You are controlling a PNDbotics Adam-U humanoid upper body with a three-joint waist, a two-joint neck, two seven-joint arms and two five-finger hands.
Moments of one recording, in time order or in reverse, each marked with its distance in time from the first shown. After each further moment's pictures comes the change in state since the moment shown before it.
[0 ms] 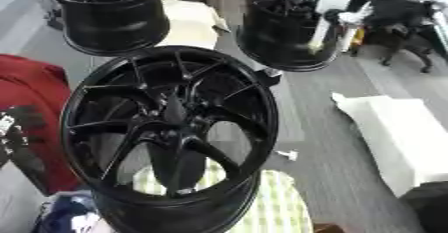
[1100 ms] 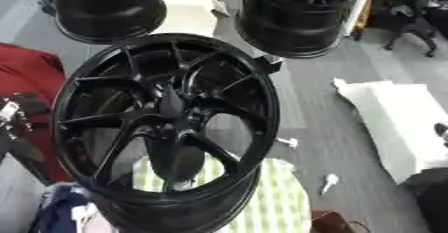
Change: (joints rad) left arm -0.030 0.009 0.008 -0.005 0.000 -0.006 0.012; right arm 0.576 0.340 -0.423 0.031 -0.199 -0.065 -0.360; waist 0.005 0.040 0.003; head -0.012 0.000
